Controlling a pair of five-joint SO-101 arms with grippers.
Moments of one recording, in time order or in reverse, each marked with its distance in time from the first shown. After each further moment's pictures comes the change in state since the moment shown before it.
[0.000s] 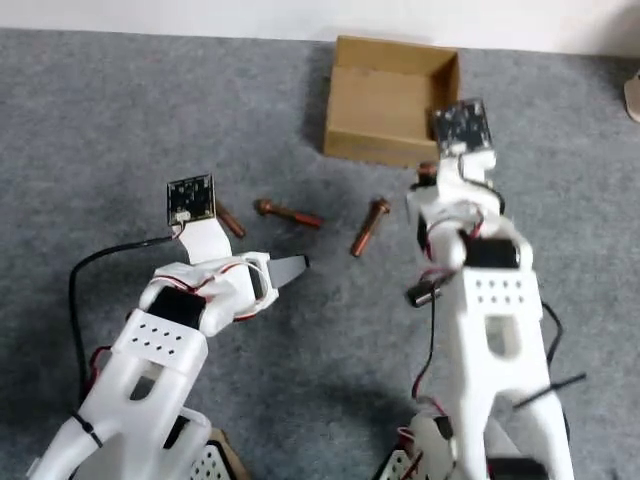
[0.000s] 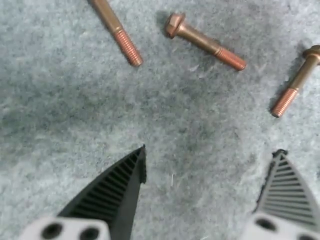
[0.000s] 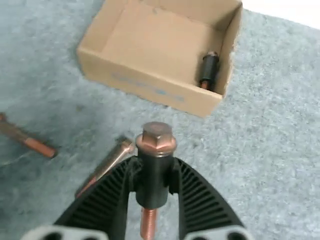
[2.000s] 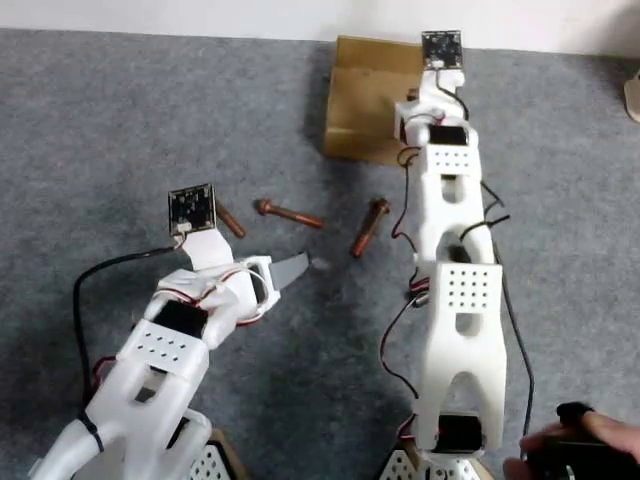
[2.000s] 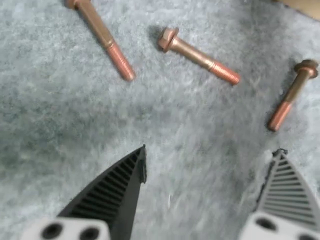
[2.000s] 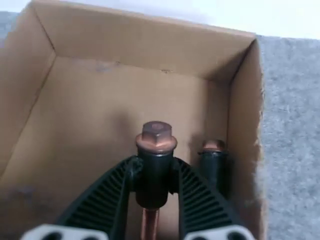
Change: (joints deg) left arm 0.0 0.0 7.8 -14.3 -0.1; right arm 1.3 91.2 -93.6 0.0 -8.1
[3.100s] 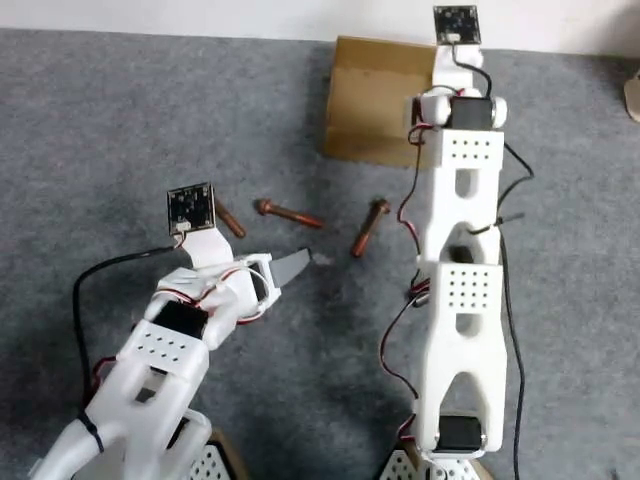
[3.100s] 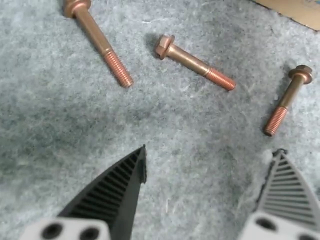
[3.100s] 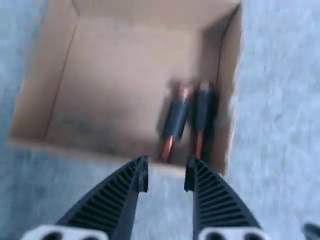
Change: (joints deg) left arm 0.0 0.0 0.0 -1.0 -0.1; right arm 0.1 0.0 -34.2 51.2 0.2
